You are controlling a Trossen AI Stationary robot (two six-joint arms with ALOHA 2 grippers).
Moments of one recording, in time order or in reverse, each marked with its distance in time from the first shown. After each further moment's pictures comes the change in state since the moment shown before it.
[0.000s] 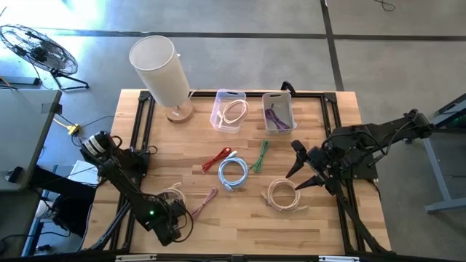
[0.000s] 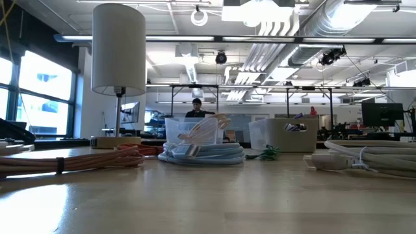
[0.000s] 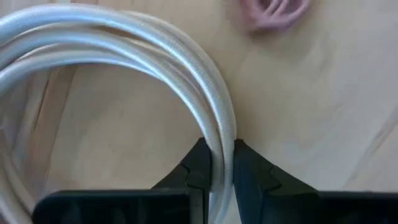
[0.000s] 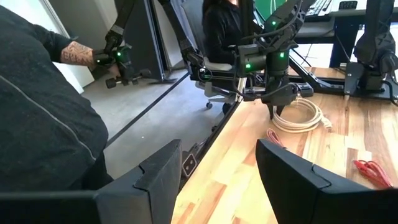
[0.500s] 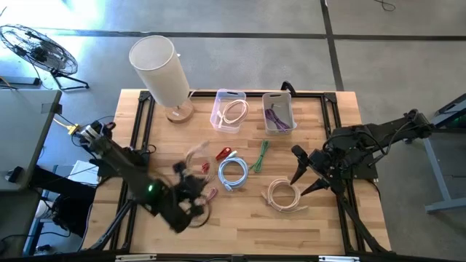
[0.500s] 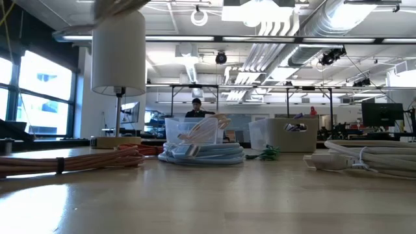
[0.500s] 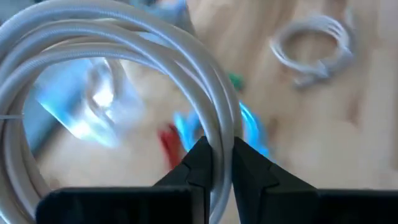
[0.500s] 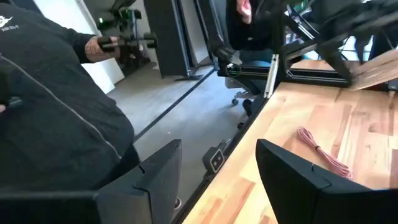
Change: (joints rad) left arm 0.220 -0.145 0.458 -0.354 -0.771 0.533; right arm 0.003 -0.004 0.000 0.002 -0.119 0.024
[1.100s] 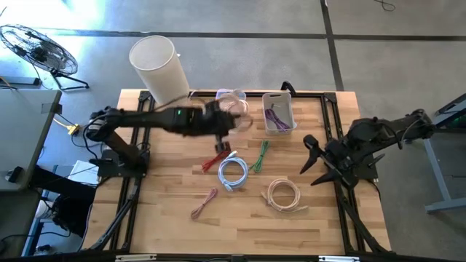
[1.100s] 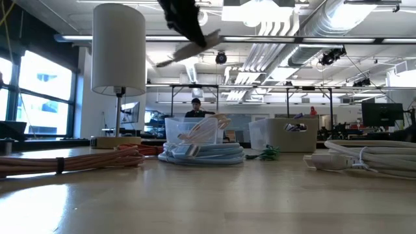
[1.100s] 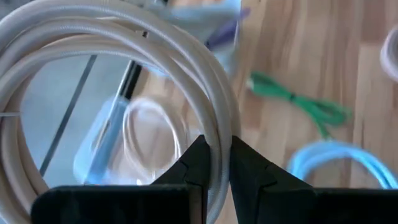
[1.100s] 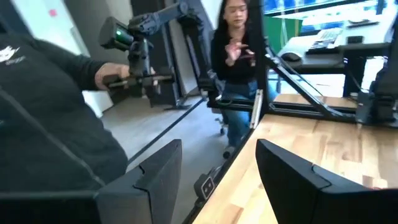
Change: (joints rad) left arm 0.749 -0.001 0.086 0.300 0.545 0.858; right arm 0.000 -0.137 0.000 0.000 0.088 0.025
